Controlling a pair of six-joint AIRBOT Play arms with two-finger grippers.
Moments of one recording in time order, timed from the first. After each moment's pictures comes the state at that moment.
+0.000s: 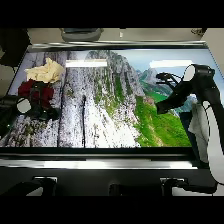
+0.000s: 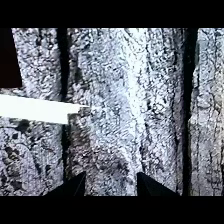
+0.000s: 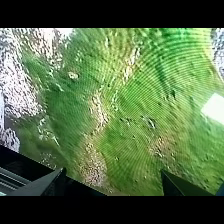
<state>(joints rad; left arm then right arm) -0.14 -1.14 1.05 1.59 -1.18 -1.79 0.01 -1.50 1.52 -1.46 1.57 1.10</state>
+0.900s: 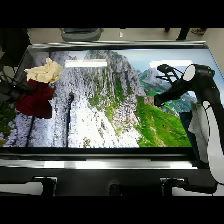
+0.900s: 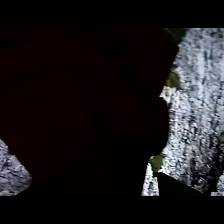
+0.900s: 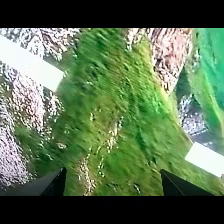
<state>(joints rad) 0.31 -1.57 1.58 1.59 -1.21 -1.82 0.01 -1.50 1.52 -1.41 1.35 1.09</state>
